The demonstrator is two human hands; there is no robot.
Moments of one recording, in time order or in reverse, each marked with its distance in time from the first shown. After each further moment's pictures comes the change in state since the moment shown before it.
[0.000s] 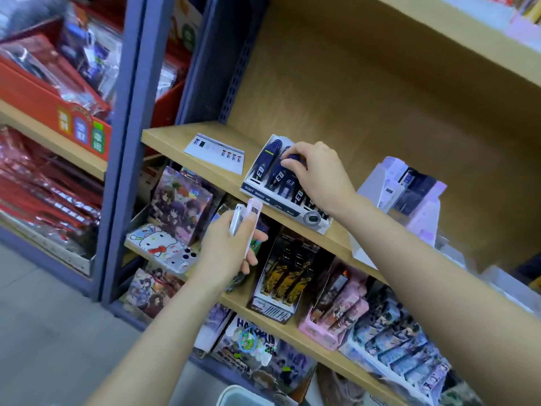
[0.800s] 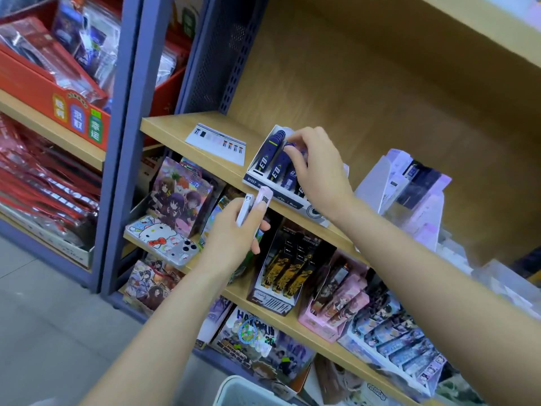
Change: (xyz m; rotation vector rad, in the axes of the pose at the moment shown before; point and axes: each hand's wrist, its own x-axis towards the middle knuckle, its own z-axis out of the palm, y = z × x) left_hand 0.002 0.003 0.000 0.030 -0.036 0.000; right_hand -0.010 -0.005 0.013 0.051 0.157 -0.034
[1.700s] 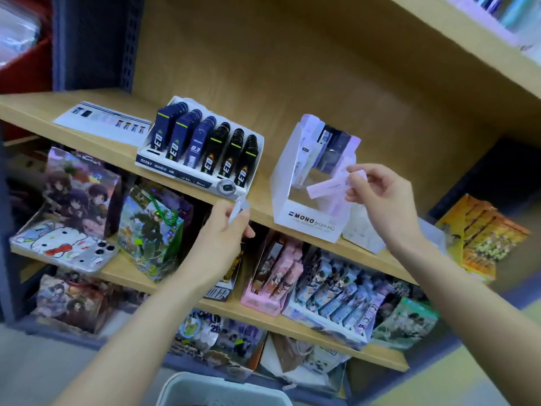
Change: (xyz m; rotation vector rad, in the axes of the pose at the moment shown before) left_hand -0.007 -0.012 0.099 0.098 -0.222 -0.021; right_hand -0.120 0.107 -0.133 0.321 0.238 0.564
